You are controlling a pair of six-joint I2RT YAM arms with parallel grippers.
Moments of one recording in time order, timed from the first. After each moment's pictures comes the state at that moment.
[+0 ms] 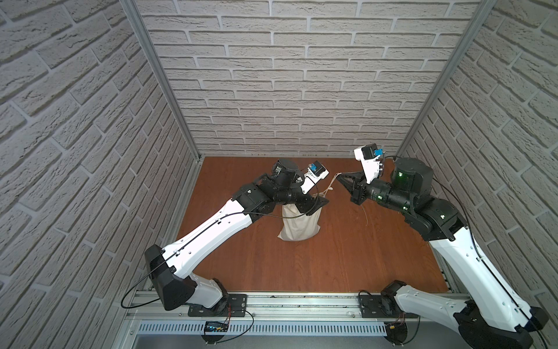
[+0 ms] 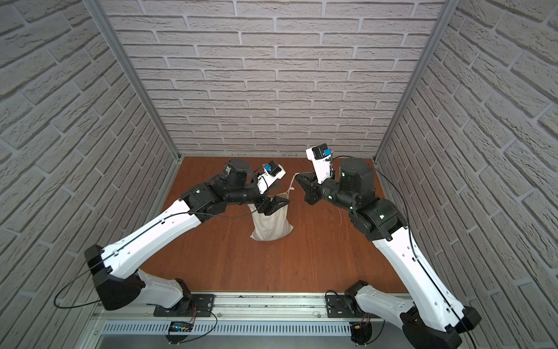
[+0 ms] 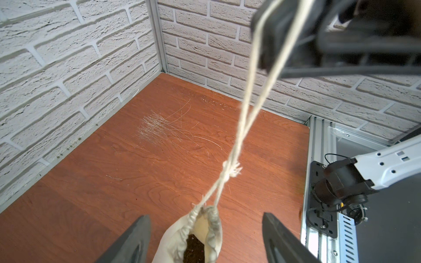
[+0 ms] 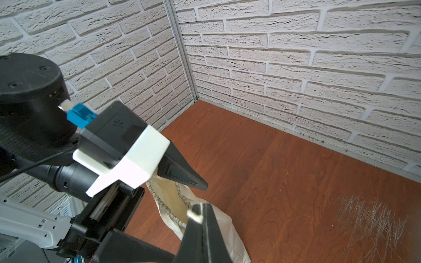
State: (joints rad) left arm -0.79 1.43 1.52 -0.58 0.29 0.12; right arm 0.56 1.09 1.45 -0.63 -0.28 0.17
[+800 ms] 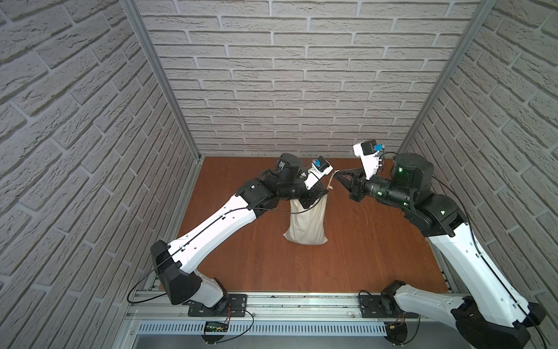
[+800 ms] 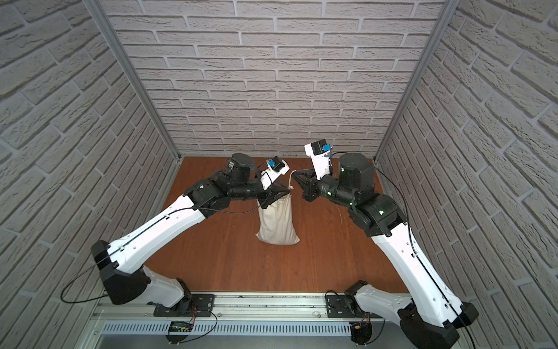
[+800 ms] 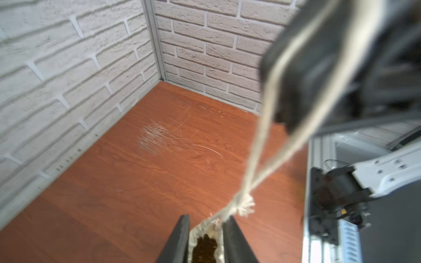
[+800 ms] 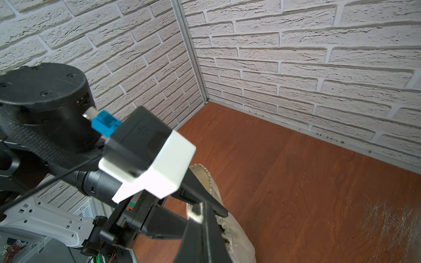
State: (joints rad) left arm -0.79 1.49 1.61 -0.59 0.31 0.13; right arm 0.57 1.12 1.51 -0.65 -0.33 0.22
